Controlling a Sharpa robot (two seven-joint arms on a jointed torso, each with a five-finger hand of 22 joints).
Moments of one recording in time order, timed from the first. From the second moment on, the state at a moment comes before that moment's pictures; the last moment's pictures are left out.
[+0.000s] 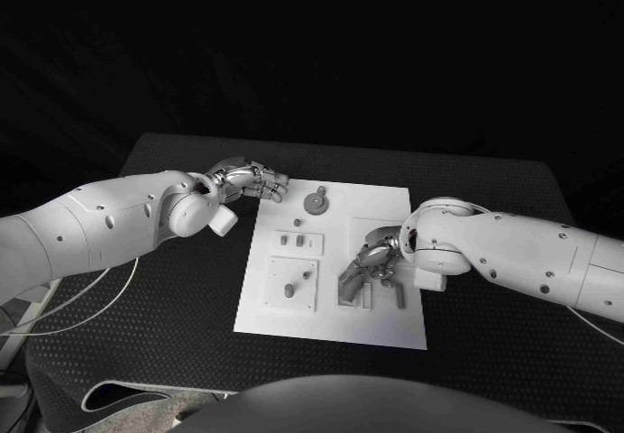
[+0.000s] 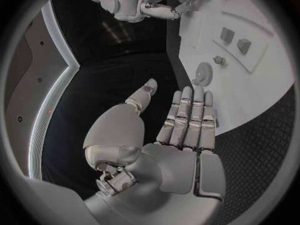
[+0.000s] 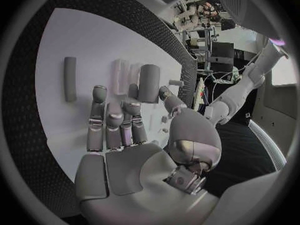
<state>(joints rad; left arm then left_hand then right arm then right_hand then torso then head) 1.19 -0.76 -0.12 1.15 -0.29 0.03 0.16 0.96 -0.03 0.42 -0.26 0.06 0.82 0.20 0.30 0.43 1.04 0.17 0.13 0.07 0.80 0.16 0.53 0.40 0.01 0.73 0.06 0.07 0.84 1.20 -0.58 -0.17 1.39 -0.89 0.25 -0.53 0.72 -0.11 0.51 -0.19 0.05 1.09 0.07 0.24 0.63 1.19 -0.04 1.18 0.97 1.08 -0.13 1.48 0.90 0.25 0.99 0.06 0.74 1.31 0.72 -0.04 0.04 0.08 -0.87</state>
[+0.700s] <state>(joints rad) 1.19 -0.76 -0.12 1.15 -0.29 0.03 0.15 0.96 -0.03 0.42 -0.26 0.06 0.82 0.20 0.30 0.43 1.04 0.17 0.13 0.07 0.80 0.16 0.53 0.40 0.01 0.73 0.06 0.07 0.84 1.19 -0.57 -0.17 1.38 -0.89 0.24 -0.53 0.68 -0.12 0.51 -0.17 0.05 1.09 0.06 0.25 0.63 1.19 -0.04 1.18 0.97 1.08 -0.13 1.48 0.90 0.25 0.99 0.06 0.74 1.31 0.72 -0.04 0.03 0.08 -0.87</state>
